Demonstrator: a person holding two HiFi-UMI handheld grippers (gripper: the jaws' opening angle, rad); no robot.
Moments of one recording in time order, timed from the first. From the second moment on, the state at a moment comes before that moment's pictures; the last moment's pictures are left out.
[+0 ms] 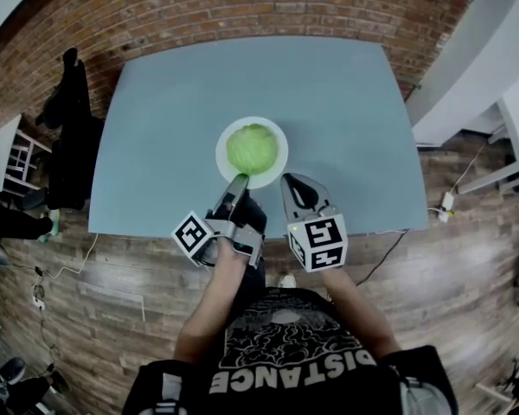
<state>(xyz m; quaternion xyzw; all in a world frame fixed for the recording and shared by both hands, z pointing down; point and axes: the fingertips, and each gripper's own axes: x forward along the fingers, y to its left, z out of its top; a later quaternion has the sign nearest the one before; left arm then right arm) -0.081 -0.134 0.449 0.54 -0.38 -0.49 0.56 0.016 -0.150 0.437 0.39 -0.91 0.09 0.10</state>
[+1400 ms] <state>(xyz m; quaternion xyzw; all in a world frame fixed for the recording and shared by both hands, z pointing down) -0.113 -0.225 0.568 0.57 -0.40 -0.35 0.63 -0.019 -0.239 0.487 0.45 -0.87 0.12 0.15</state>
